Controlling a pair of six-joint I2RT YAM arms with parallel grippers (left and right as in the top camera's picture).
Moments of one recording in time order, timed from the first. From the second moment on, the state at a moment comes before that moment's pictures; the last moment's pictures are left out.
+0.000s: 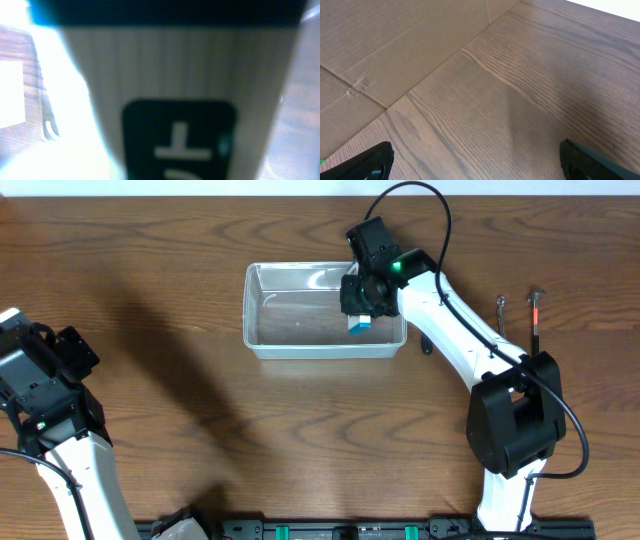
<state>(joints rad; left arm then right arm) 0.57 1.12 0.89 -0.35 -0.27 0.02 0.47 2.04 1.70 -0.83 -0.06 0.50</state>
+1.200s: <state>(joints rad) 0.57 1.12 0.89 -0.35 -0.27 0.02 0.45 2.07 1.67 -0.84 0.05 0.57</state>
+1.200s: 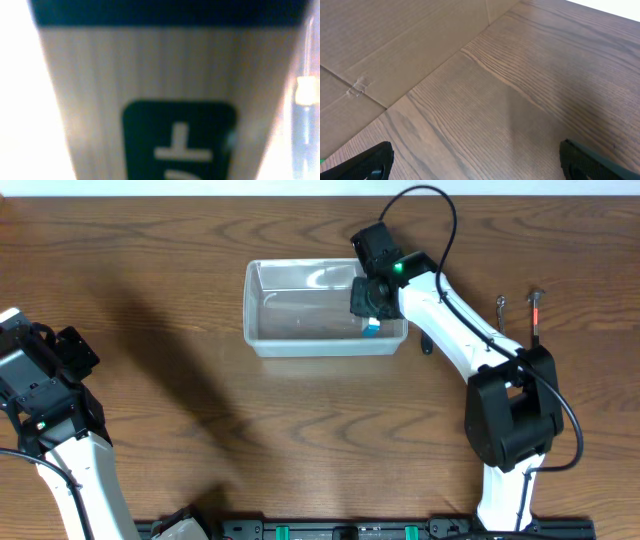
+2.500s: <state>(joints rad) 0.57 1.12 0.89 -0.35 -0.27 0.02 0.39 1.88 1.72 -0.85 0.11 0.36</state>
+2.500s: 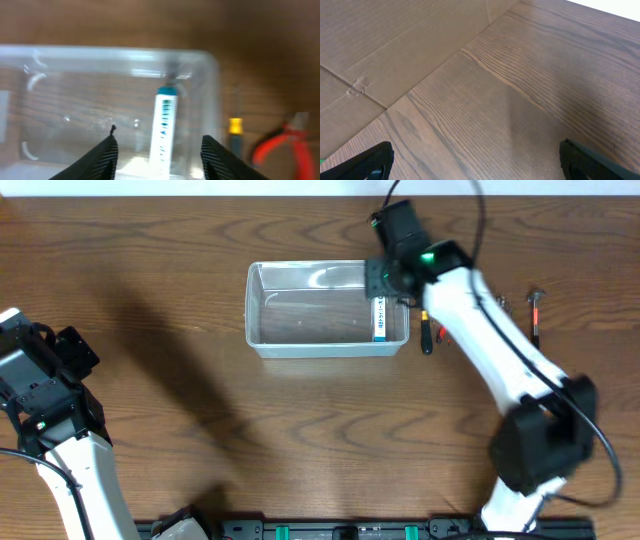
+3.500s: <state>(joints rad) 0.57 1.12 0.89 -0.35 -0.27 0.02 -0.31 2.09 1.64 -0.88 0.12 0.09</state>
